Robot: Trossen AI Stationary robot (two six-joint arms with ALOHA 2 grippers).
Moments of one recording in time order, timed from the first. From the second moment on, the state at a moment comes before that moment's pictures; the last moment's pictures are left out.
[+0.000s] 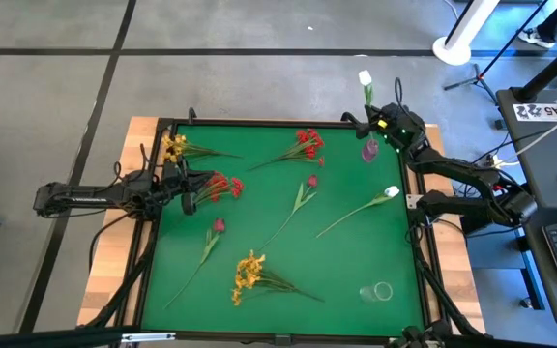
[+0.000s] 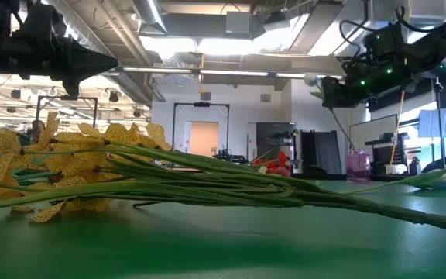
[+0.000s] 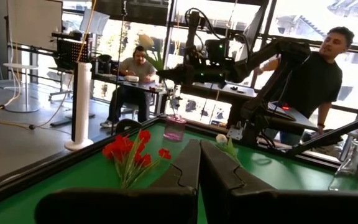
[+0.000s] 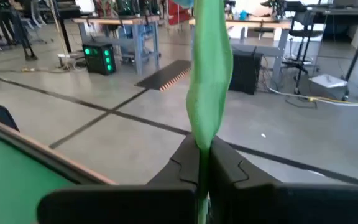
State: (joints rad) left arm 0.09 0.19 0.01 0.29 -0.30 -0.15; right arm -0.94 1.11 0.42 0.58 0.10 0.03
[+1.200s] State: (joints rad) left arm 0.08 0.19 0.01 0.28 -0.30 -0.12; right arm -0.94 0.86 0.49 0.06 0.09 -0.03
